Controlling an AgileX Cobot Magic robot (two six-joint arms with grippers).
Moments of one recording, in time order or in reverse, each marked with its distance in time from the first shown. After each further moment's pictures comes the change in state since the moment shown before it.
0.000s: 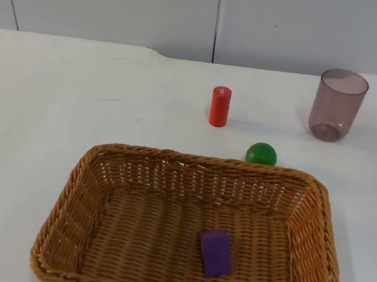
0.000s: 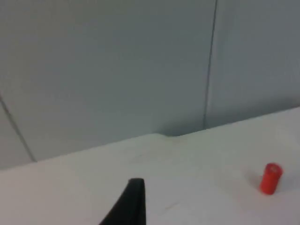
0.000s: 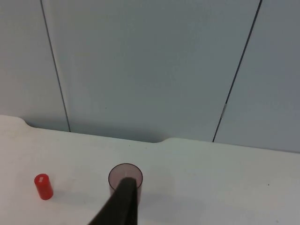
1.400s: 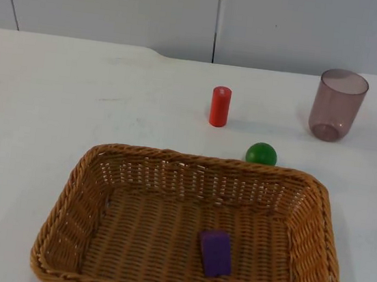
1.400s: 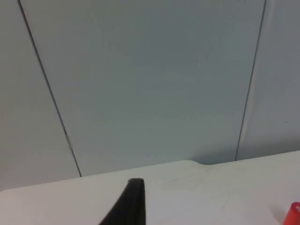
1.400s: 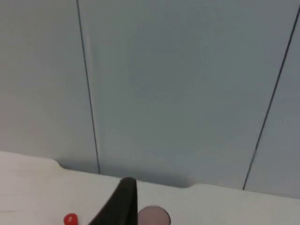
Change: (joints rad) right arm 0.000 -0.109 0.161 -0.007 -0.249 0.042; left arm 0.002 -0.017 -0.258 0.421 0.178 -0.483
